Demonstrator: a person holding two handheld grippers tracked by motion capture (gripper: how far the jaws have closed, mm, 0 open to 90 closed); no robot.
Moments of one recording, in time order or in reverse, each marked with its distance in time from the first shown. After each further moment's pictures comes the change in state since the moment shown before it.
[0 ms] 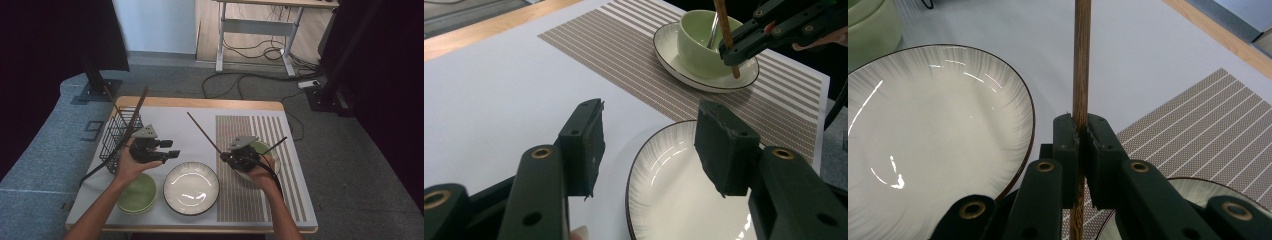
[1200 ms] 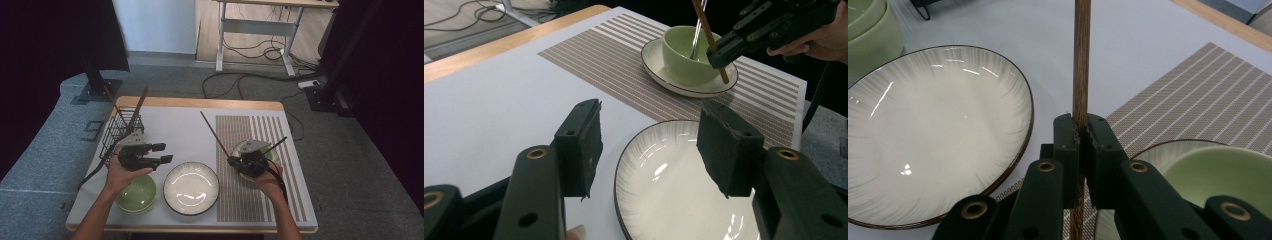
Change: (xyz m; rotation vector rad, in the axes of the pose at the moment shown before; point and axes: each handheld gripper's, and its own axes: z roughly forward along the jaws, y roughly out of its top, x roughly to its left) left arm -0.014 -0.013 -0.031 -0.078 -0.007 0.032; right arm -0.002 -0.024 -0.018 -0.037 -0.019 0.107
